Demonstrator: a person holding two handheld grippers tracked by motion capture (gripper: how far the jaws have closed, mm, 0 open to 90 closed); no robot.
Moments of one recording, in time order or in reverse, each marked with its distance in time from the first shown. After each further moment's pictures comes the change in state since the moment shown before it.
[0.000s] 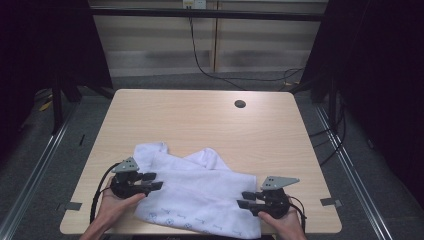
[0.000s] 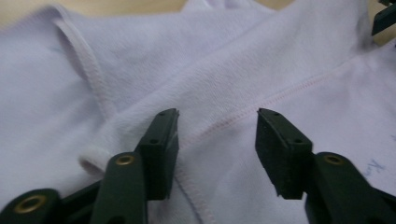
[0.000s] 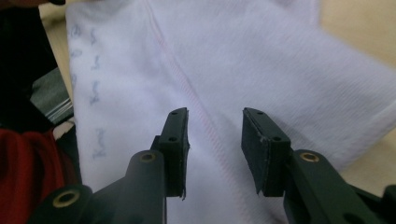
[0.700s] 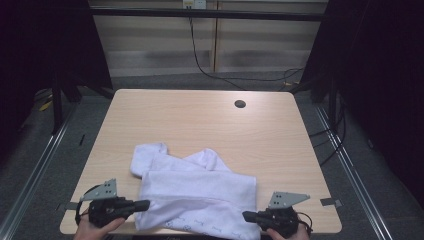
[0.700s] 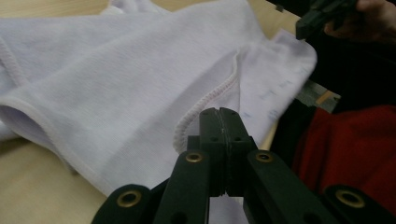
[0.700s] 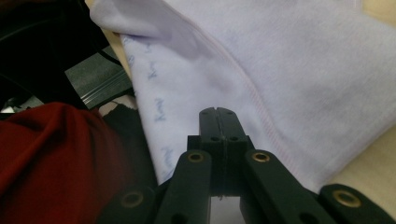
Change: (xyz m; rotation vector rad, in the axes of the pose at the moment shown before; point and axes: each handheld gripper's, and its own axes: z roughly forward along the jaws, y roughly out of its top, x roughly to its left) left arm -0.050 -0.038 -0.068 -0.092 -0.192 0.073; right arm 0.034 -0.019 -0.031 -0.022 0.062 -0.039
